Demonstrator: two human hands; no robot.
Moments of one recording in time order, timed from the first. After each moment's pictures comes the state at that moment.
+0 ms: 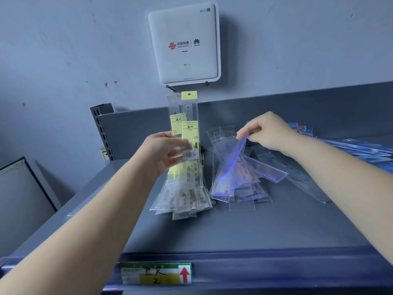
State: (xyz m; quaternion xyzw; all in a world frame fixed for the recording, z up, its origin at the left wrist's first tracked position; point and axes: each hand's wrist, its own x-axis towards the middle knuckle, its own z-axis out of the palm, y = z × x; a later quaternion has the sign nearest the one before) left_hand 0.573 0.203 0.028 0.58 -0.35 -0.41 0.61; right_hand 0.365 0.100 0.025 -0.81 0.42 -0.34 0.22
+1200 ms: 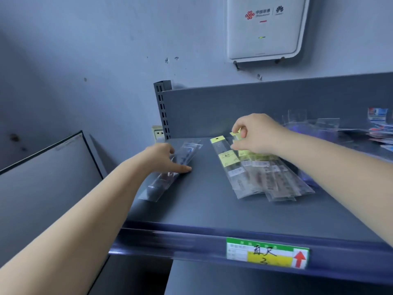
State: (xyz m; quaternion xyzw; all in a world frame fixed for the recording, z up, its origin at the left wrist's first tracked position) left_hand 0.738 0.265 -0.012 0.84 -0.52 -0.09 0.09; right_hand 0.528 0.167 0.013 -0.89 0.39 -0.20 0.09
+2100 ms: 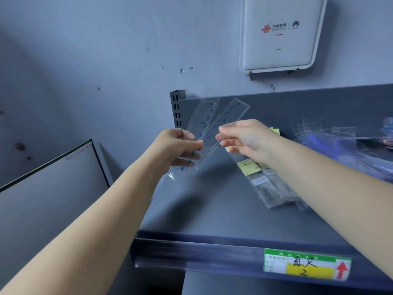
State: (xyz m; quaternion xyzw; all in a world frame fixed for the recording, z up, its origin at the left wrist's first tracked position) left_hand 0.745 0.282 0.017 0.66 -0.45 -0.32 0.52; right_hand 0.591 0.195 0.018 -0.64 0.33 -0.35 0.61
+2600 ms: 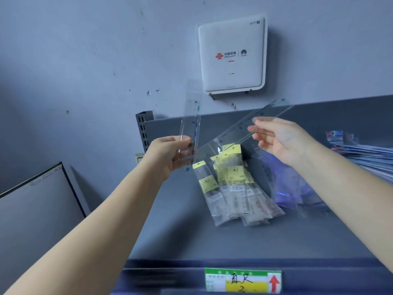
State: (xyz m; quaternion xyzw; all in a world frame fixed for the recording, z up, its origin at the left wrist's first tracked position) left_hand 0.673 0.240 0.035 0.56 -0.40 -0.37 0.63; right_hand 0.461 0.151 0.038 -0.52 0.31 -0.51 0.61
